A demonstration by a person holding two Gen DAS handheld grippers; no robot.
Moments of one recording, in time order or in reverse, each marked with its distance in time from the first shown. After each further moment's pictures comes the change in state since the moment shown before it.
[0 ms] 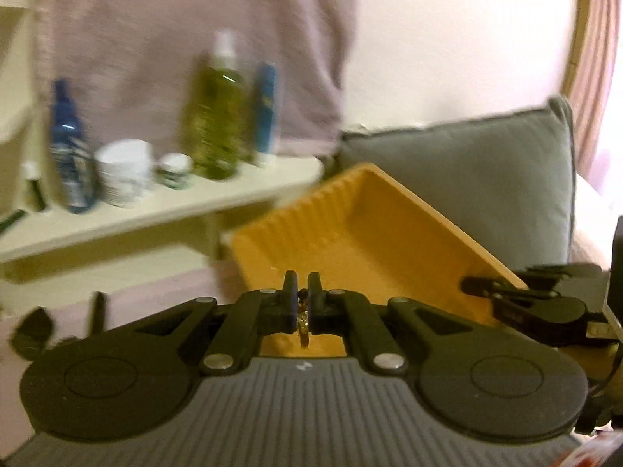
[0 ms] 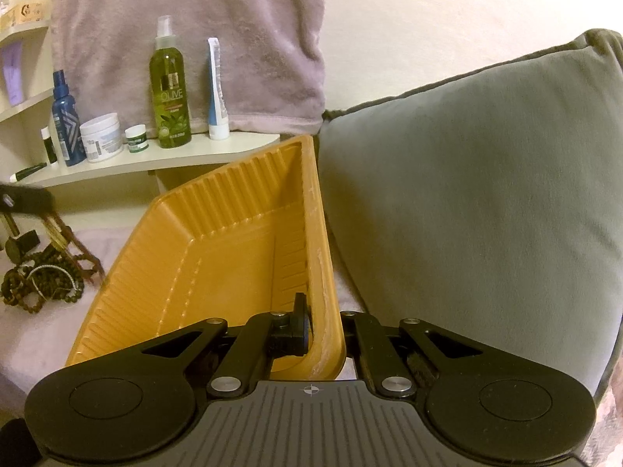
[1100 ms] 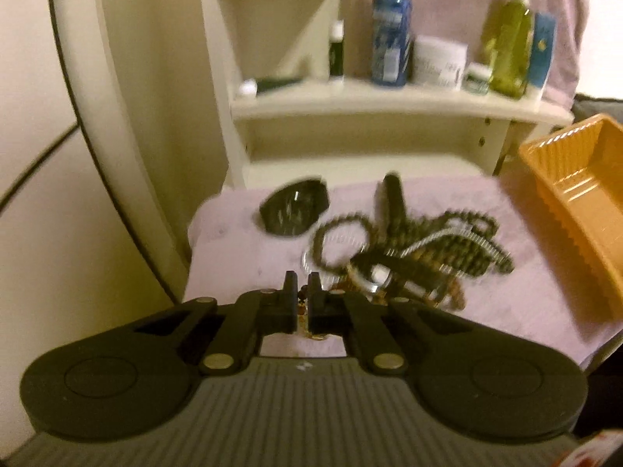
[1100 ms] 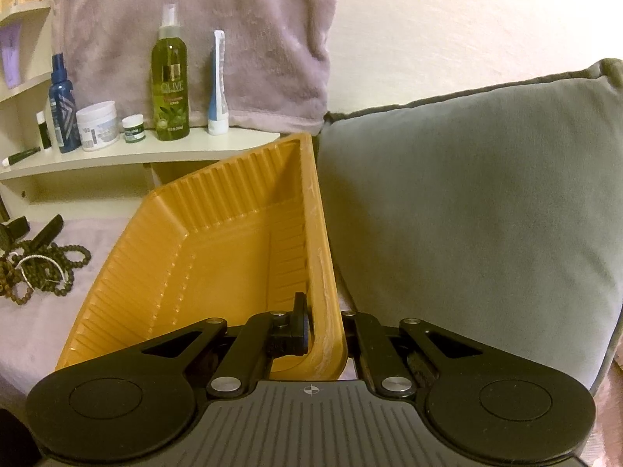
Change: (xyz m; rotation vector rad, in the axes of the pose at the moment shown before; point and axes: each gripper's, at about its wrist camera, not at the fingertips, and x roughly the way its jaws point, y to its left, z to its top) left arm -0.053 0.182 -0.101 -0.190 0.073 0.489; right arm 0.004 0.007 0.007 -0.053 0.012 -0.035
